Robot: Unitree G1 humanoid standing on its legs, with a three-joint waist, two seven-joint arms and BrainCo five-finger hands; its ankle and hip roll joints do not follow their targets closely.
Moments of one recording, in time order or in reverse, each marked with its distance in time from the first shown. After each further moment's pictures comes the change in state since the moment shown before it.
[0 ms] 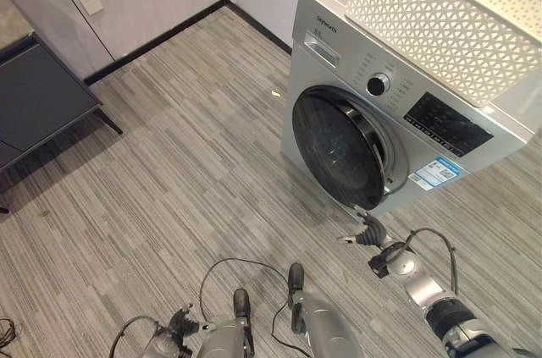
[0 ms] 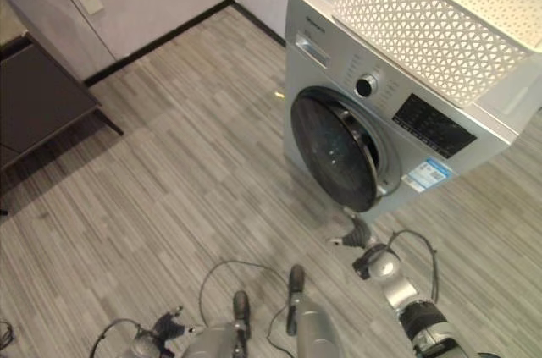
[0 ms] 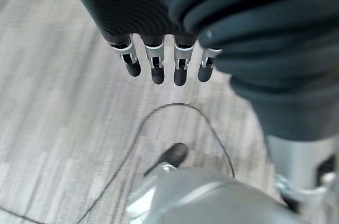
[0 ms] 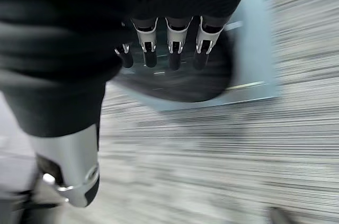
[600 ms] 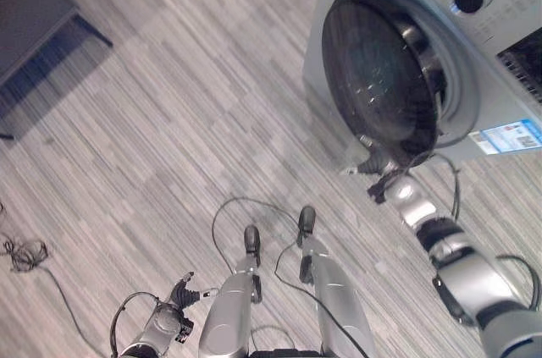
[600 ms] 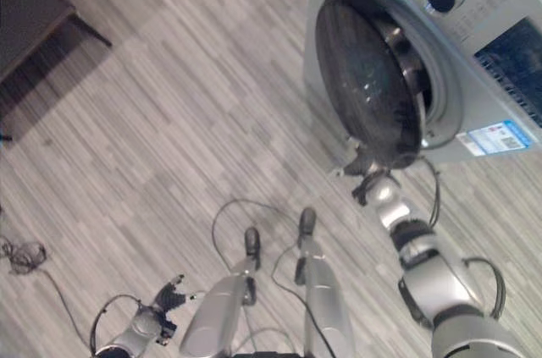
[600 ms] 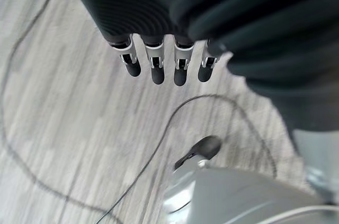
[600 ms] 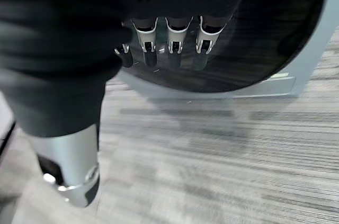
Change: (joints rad) left arm -0.085 0.045 -0.069 -0.093 -0.084 -0.038 0.037; right arm -0.634 -0.042 0.070 0.567 0.158 -0.005 -0.040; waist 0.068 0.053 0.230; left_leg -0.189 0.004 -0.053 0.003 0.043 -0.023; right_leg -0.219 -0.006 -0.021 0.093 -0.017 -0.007
